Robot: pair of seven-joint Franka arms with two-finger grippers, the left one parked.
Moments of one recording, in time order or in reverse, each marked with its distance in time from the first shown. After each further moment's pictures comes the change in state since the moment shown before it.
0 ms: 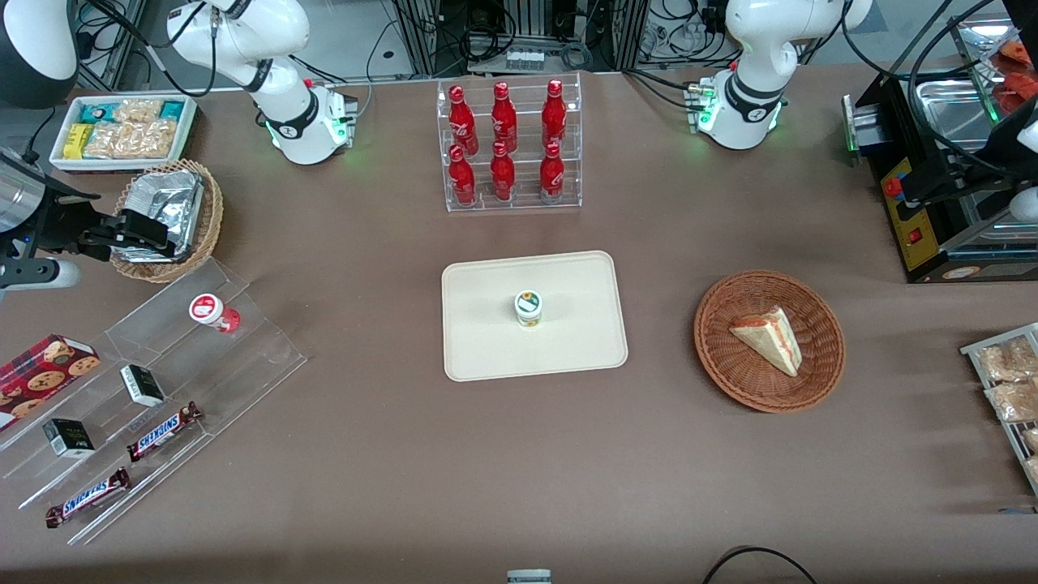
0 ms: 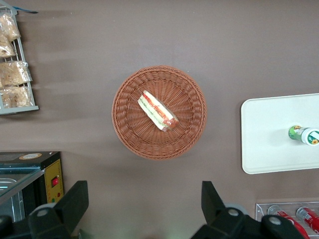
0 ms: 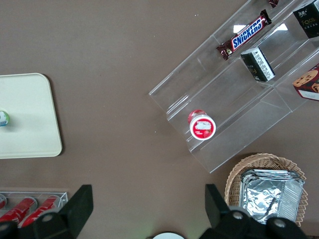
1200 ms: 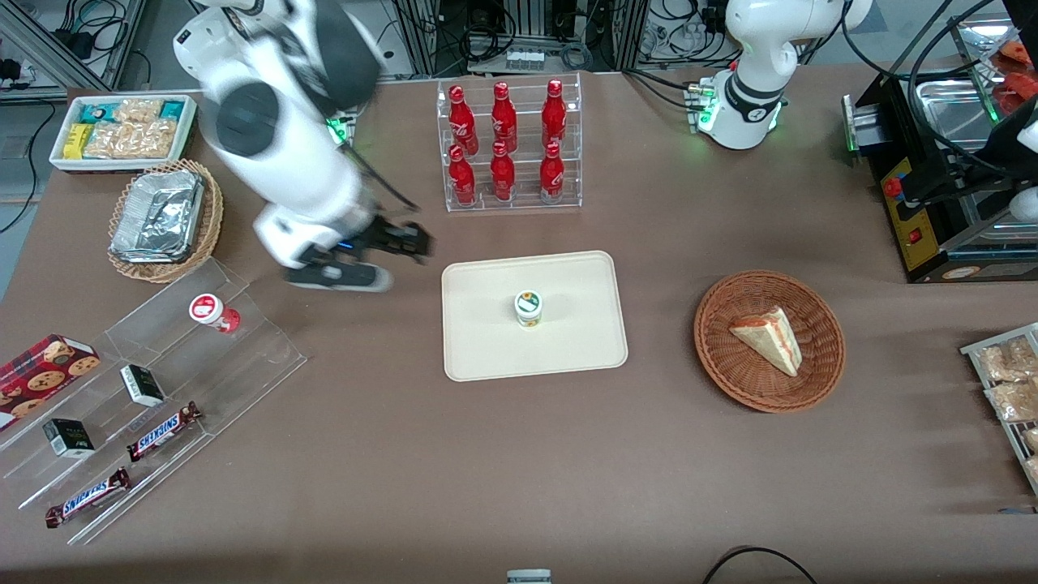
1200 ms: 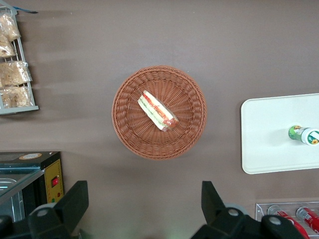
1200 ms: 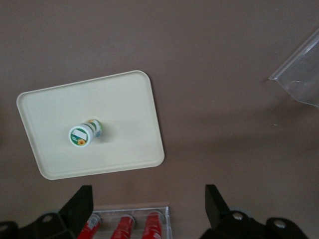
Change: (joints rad) arm 0.710 0.120 -0.244 0.004 0.091 0.169 0.550
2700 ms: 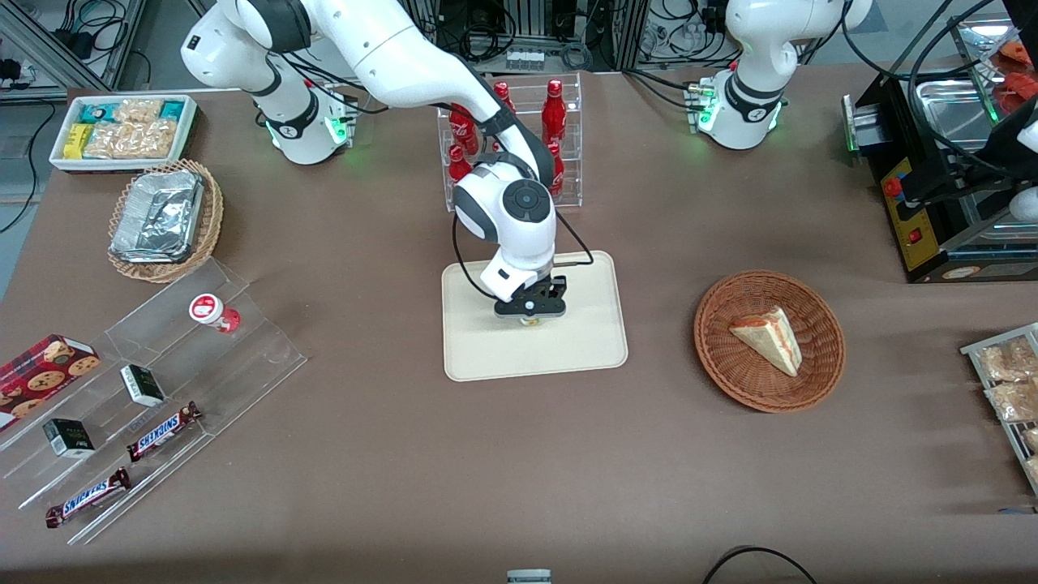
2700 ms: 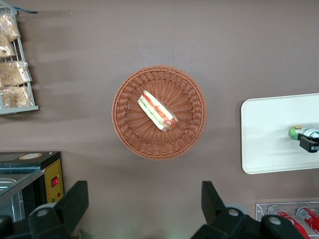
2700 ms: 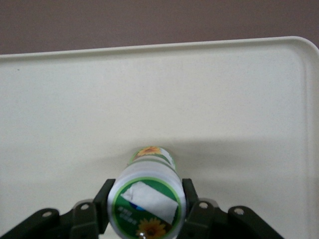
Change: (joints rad) arm 0.314 0.630 0.029 0.075 0.026 0.628 0.232
